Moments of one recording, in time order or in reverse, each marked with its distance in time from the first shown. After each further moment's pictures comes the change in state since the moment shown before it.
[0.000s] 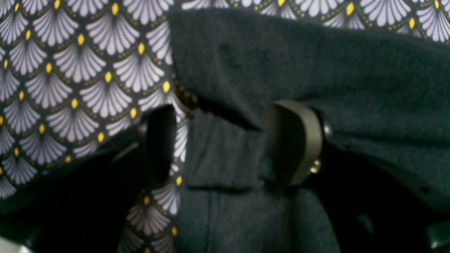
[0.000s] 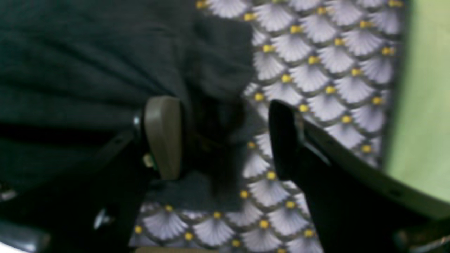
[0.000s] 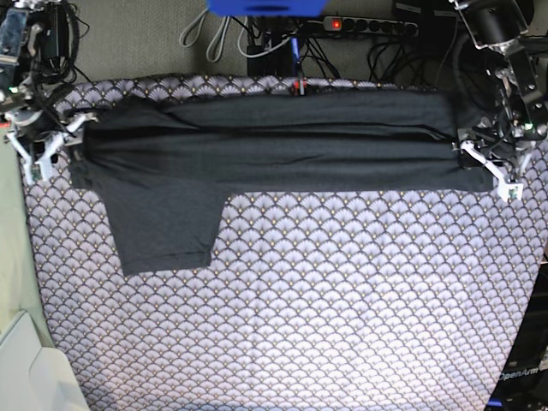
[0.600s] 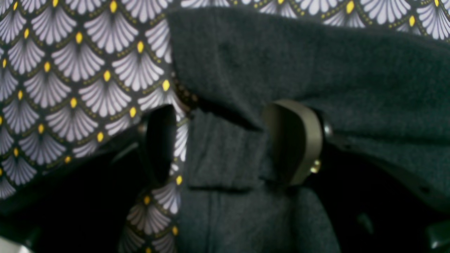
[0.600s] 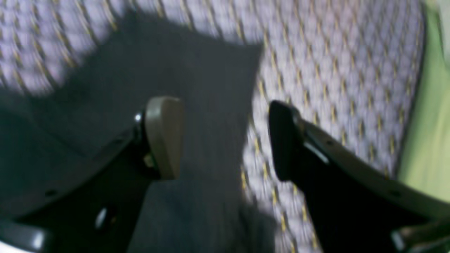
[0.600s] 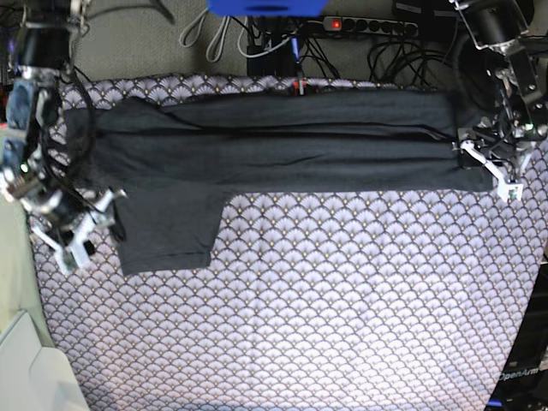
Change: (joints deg) left arm -0.1 0.0 -0.1 0.0 0.0 -0.2 0.6; right arm 23.1 -1.7 -12.2 -2.5 -0.5 5.9 -5.9
